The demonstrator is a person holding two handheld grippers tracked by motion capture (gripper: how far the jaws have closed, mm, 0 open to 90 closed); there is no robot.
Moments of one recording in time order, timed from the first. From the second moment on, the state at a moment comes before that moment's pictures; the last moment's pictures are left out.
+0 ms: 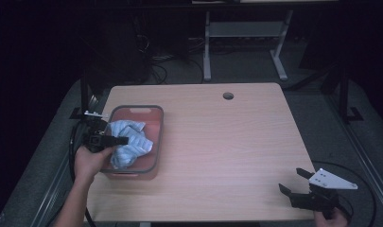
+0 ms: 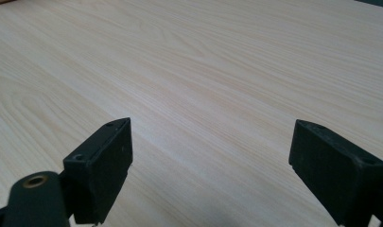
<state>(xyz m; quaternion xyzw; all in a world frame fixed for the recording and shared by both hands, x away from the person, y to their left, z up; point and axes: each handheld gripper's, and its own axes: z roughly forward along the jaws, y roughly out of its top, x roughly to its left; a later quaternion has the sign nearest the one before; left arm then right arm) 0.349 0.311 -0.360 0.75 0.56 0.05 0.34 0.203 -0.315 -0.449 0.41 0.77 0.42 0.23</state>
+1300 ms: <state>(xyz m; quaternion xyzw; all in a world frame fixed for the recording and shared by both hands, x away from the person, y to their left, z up) 0.346 0.288 -0.274 0.73 0.51 0.06 0.45 0.203 -0.318 -0.450 0.41 0.77 0.42 0.23</state>
